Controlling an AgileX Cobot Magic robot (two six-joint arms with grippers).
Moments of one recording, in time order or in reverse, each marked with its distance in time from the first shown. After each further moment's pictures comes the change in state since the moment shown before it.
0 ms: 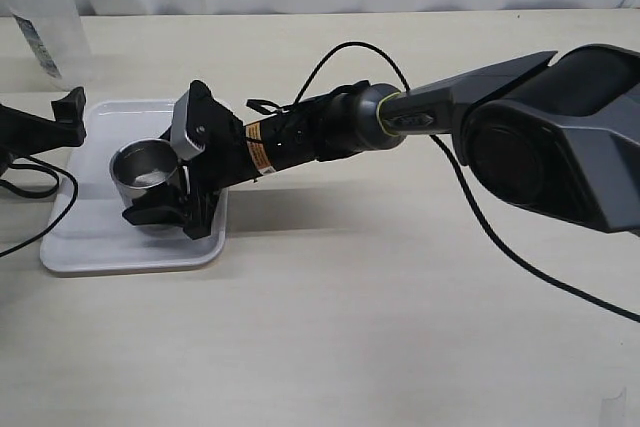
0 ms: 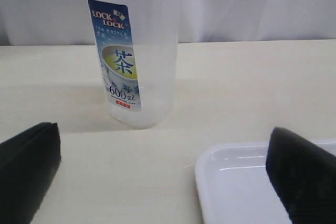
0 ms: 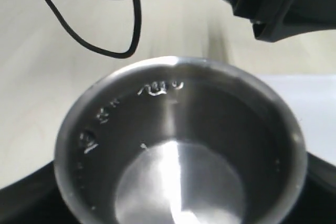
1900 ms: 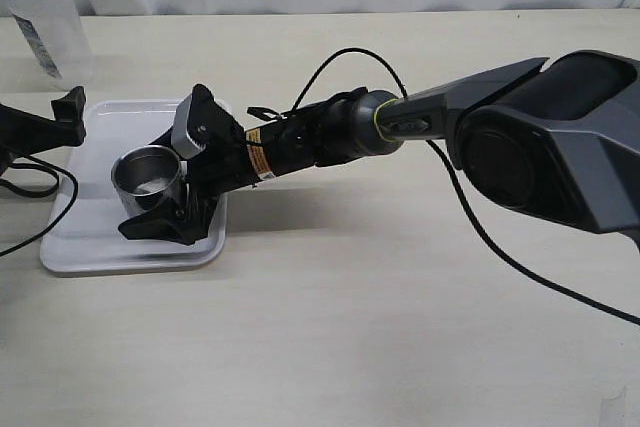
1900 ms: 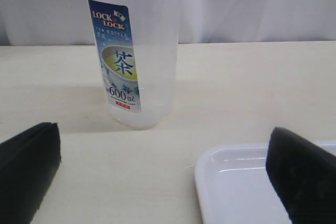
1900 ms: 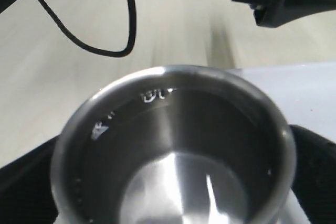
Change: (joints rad) left arm 0.000 0.000 0.000 0.000 0.000 0.000; right arm 0.000 0.026 -0.007 0.017 -0.019 0.048
